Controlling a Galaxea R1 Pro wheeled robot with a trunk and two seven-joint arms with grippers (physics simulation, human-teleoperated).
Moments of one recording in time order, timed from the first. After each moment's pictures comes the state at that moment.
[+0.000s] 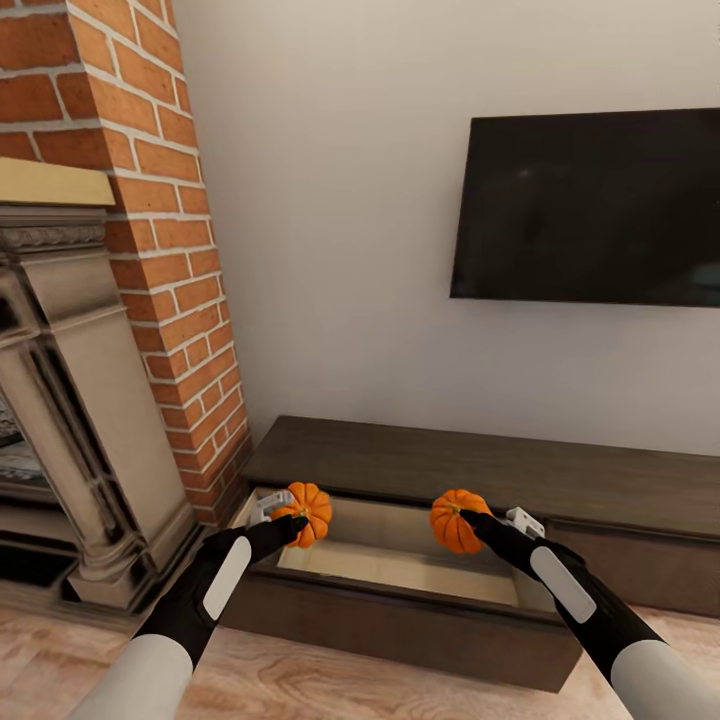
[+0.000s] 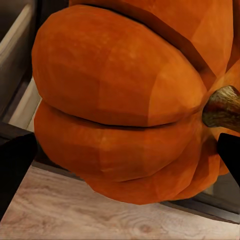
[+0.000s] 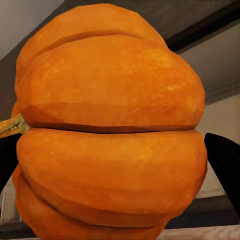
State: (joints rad) left arm -0.59 -0.05 -0.04 -0.81 0.48 0.51 0.06; right arm -0.59 -0.24 0.30 -0.74 -1.07 0.31 -0.04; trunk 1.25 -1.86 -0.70
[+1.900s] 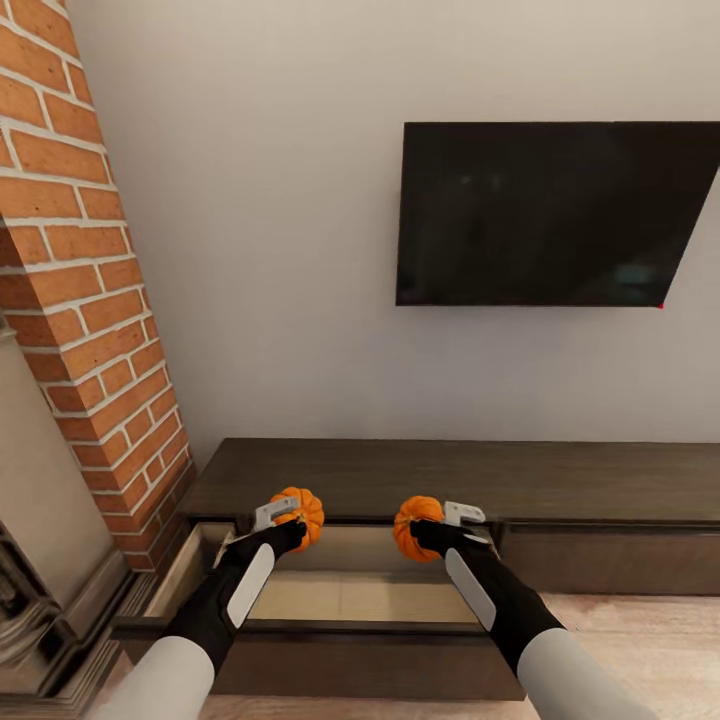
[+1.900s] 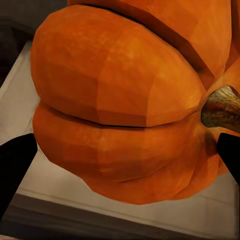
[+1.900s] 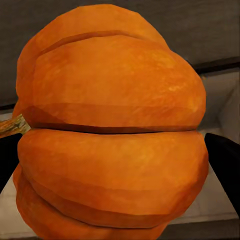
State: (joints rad) left arm -0.59 -0.10 -0.10 -0.77 0.44 0.39 0.29; right arm -0.62 0.03 0.31 -0.73 -0.52 0.33 -0.28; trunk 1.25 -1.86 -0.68
